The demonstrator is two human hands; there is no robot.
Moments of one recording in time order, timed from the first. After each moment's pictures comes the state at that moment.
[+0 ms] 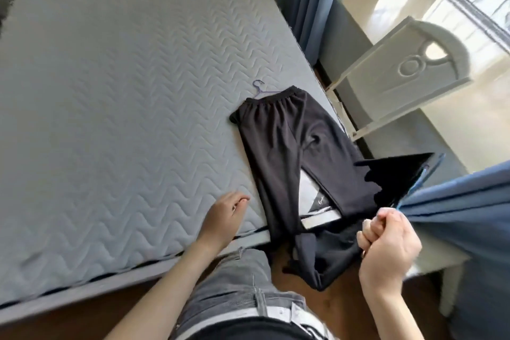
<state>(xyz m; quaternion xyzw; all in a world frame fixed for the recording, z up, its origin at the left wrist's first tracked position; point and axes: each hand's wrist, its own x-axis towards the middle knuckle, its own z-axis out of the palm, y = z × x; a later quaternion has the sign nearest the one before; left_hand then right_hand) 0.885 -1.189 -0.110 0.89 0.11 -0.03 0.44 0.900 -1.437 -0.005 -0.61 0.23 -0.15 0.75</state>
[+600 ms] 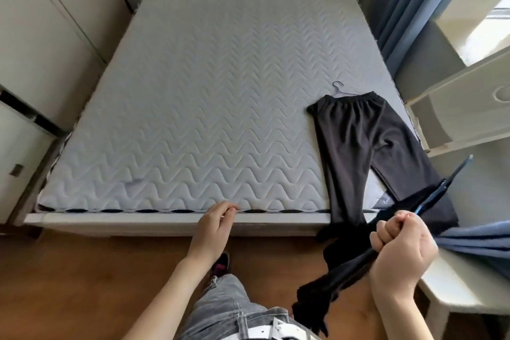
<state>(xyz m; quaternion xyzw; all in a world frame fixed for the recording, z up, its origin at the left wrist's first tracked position) 0.622 -1.059 -0.099 0.85 0.25 0.06 0.46 0.735 -1.313 0.008 -0.61 0.14 -0.08 0.78</state>
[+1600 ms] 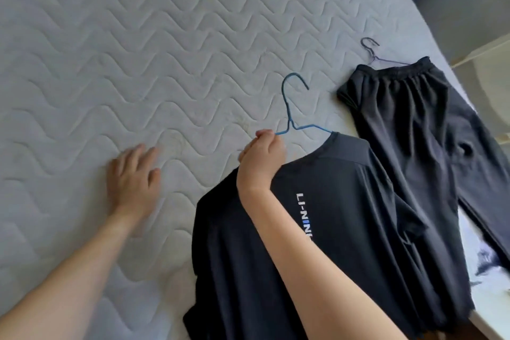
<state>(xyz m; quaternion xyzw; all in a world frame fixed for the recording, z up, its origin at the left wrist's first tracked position) 0.969 -0.651 -0.535 0.97 0.21 0.01 0.13 1.076 -0.834 -0.415 -0.68 0.25 0.01 0.69</state>
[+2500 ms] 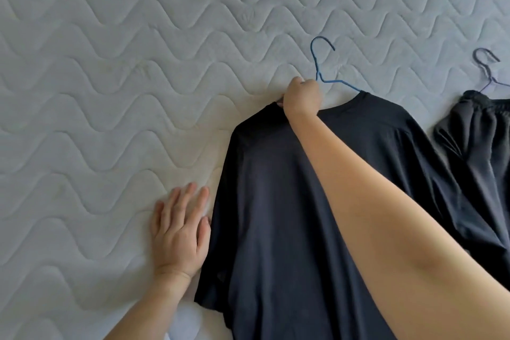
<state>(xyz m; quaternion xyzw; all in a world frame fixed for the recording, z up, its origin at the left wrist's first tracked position) 0.966 -0.648 -0.563 0.97 0.23 0.08 0.08 1.290 -0.715 -0.483 -0.89 0.13 0.17 0.40</state>
